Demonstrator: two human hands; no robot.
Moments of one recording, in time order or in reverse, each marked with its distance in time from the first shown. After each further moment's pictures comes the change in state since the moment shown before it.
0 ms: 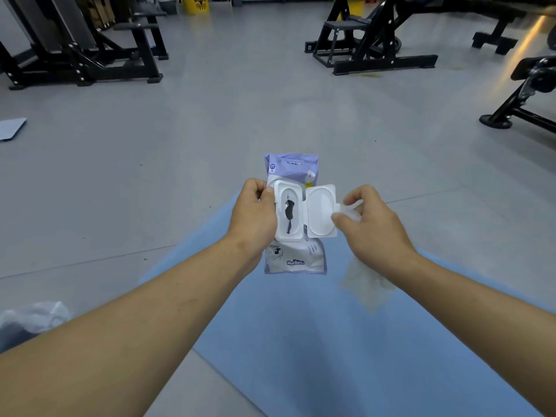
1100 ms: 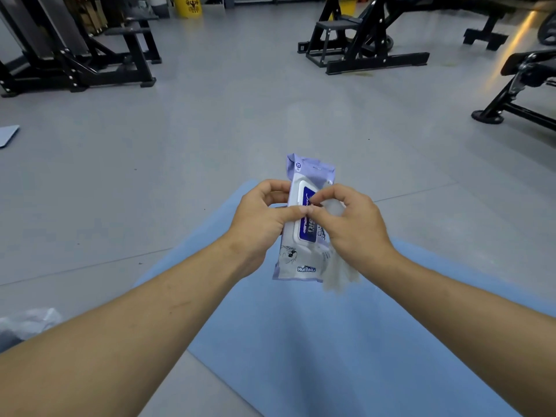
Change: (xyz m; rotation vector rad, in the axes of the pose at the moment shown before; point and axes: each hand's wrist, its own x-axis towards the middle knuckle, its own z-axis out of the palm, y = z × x) left_hand -0.014 0.008 0.014 -0.222 -0.253 -0.025; right_hand 0.000 -0.005 0.010 0.280 0.053 -0.127
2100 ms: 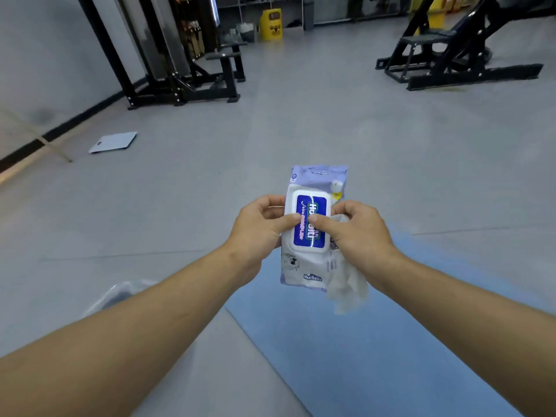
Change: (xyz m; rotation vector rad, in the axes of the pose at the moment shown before) left_hand -0.035 0.019 -0.127 0.007 0.243 0.016; right_hand -0.004 -0.055 0.109 0.170 -0.242 0.164
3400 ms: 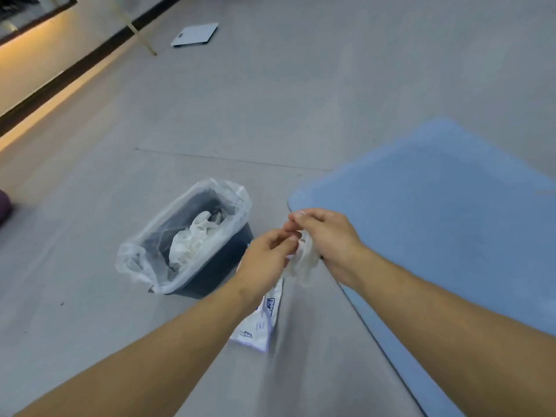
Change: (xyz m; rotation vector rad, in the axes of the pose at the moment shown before) left_hand -0.073 -0.174 -0.166 0.196 0.295 -0.286; right_hand -0.035 0.115 0.229 0.194 -0.495 0.342
